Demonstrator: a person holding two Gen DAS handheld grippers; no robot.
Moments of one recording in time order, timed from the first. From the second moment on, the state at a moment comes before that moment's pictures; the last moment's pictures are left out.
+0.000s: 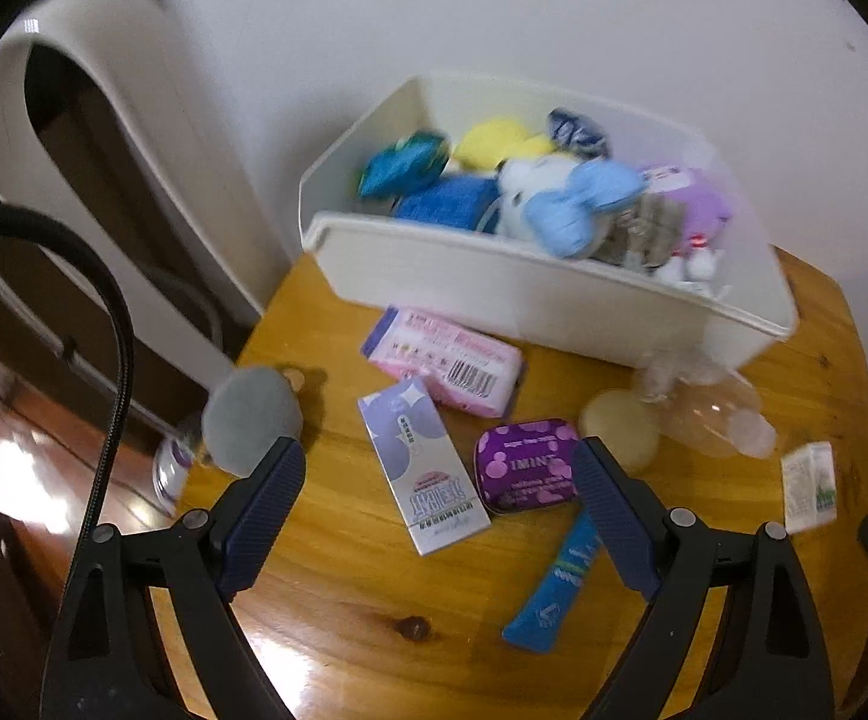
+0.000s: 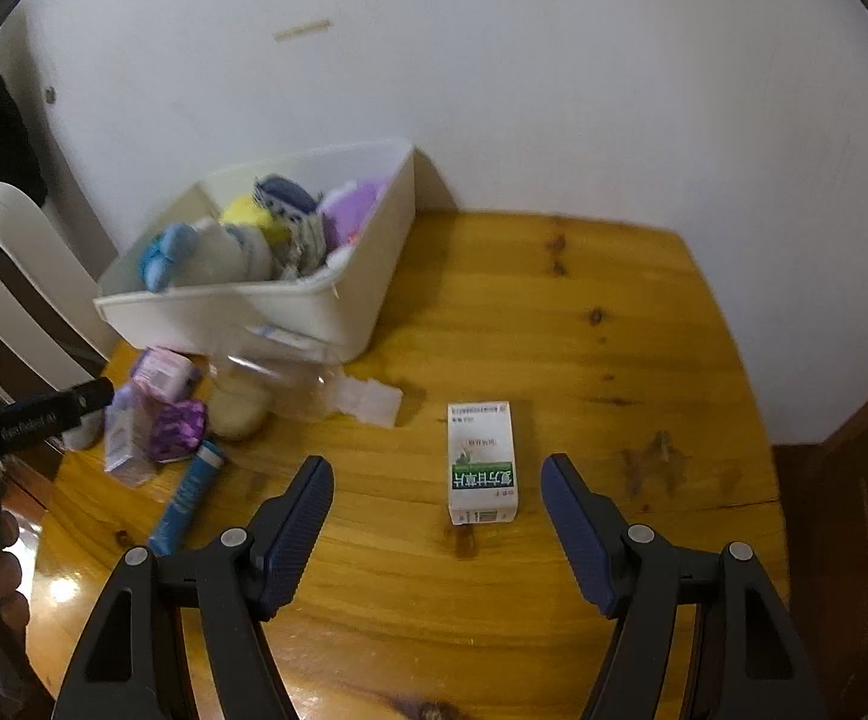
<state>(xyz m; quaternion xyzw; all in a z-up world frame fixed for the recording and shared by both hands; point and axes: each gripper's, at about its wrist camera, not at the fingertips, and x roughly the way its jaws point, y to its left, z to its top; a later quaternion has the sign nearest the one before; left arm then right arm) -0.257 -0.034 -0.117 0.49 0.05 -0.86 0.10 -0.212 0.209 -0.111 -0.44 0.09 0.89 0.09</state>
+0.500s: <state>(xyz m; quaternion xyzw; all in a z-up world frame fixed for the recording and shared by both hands) -0.278 -0.059 -0.168 0.54 0.12 -0.81 0.17 -0.242 0.221 -0.164 -0.47 0.09 0.87 0.09</state>
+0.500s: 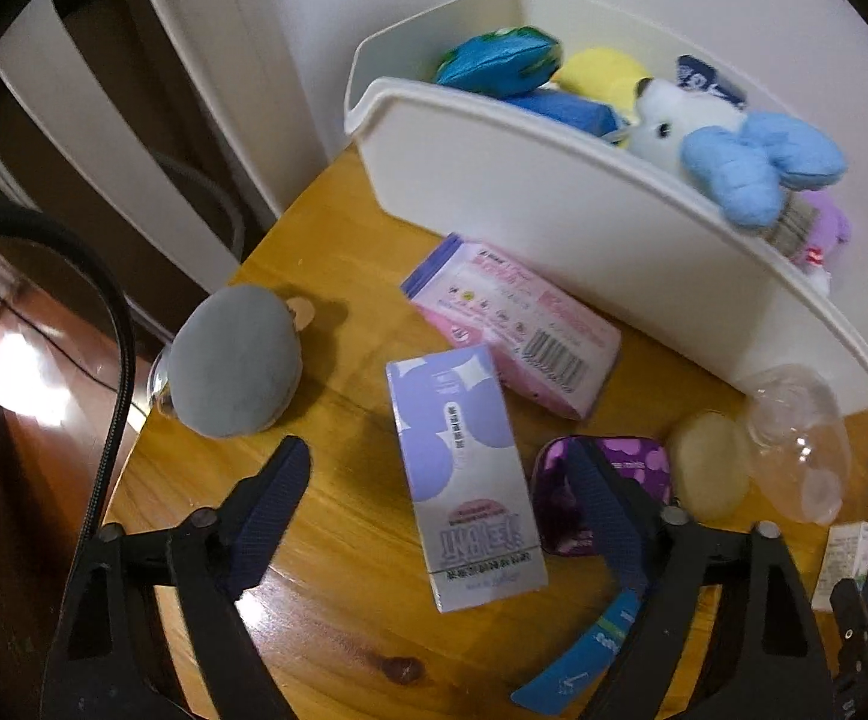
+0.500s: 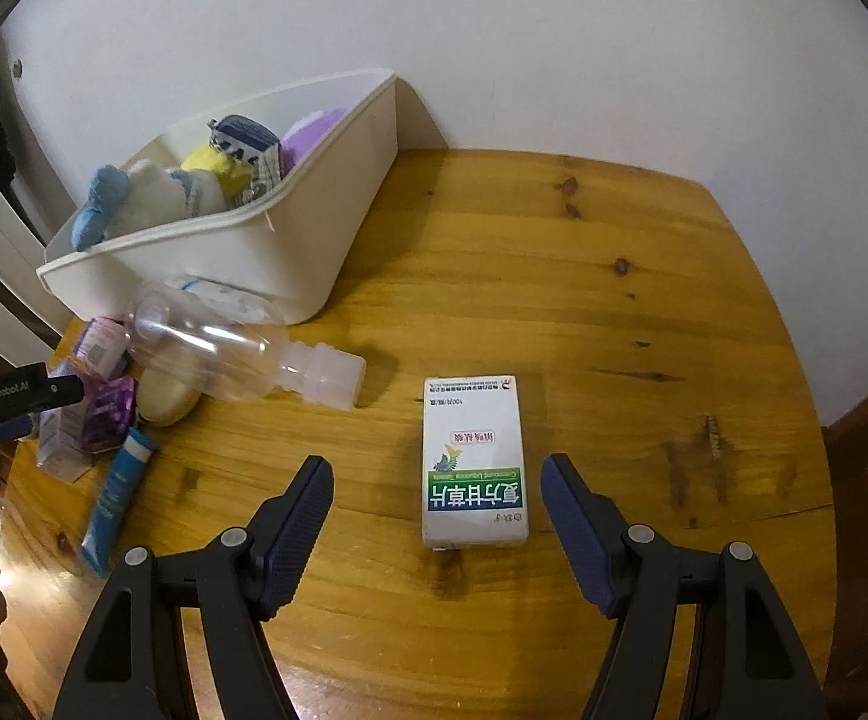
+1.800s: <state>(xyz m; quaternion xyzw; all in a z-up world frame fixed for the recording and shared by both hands) -0.226 -0.052 -0.068 0.45 0.05 -0.89 0.11 -0.176 0.145 -0.078 -0.40 0.02 0.92 0.05</state>
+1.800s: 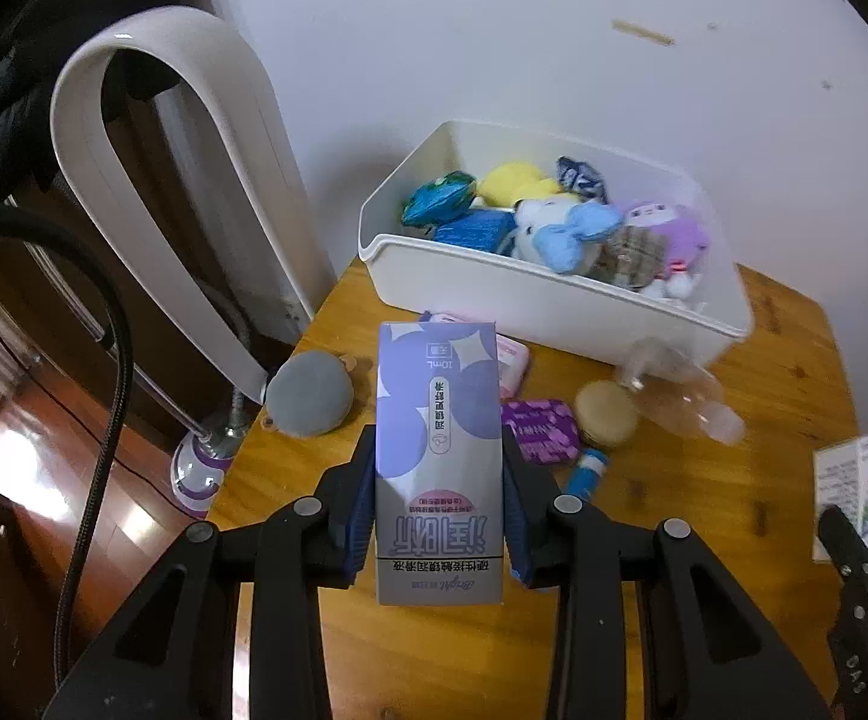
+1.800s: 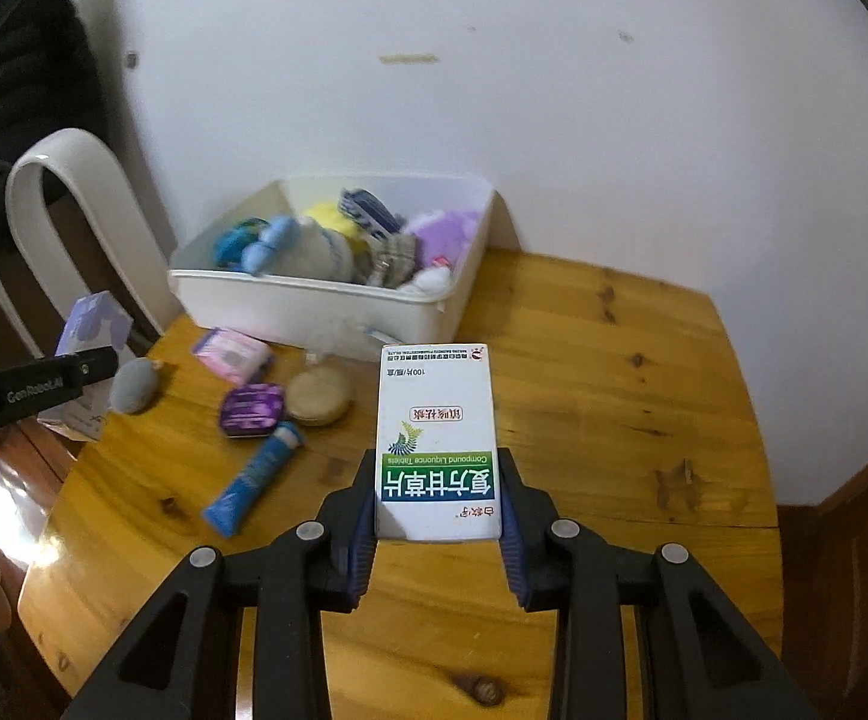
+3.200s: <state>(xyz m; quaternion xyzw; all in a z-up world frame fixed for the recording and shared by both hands) -0.293 -0.061 0.015 0.32 -0.08 -0.94 0.10 -0.272 0.083 0.023 -0.32 -0.01 0.95 0.03</state>
